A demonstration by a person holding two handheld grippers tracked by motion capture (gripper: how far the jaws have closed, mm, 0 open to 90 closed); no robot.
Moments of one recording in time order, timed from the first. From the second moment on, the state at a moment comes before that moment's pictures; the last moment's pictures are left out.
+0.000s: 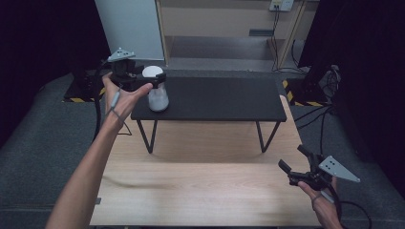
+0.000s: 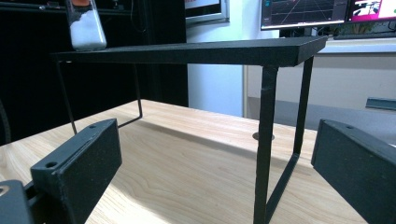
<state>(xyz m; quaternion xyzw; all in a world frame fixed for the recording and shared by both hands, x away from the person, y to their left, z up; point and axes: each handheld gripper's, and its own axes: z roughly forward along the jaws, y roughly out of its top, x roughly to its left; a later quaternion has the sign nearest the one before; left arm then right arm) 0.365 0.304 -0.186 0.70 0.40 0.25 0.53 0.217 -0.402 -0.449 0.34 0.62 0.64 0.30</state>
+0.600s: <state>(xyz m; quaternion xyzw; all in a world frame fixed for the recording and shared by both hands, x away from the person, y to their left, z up) 0.309 0.364 -0.166 0.71 0.32 0.24 0.58 0.218 -0.400 -0.448 0.34 0.63 0.64 0.29</state>
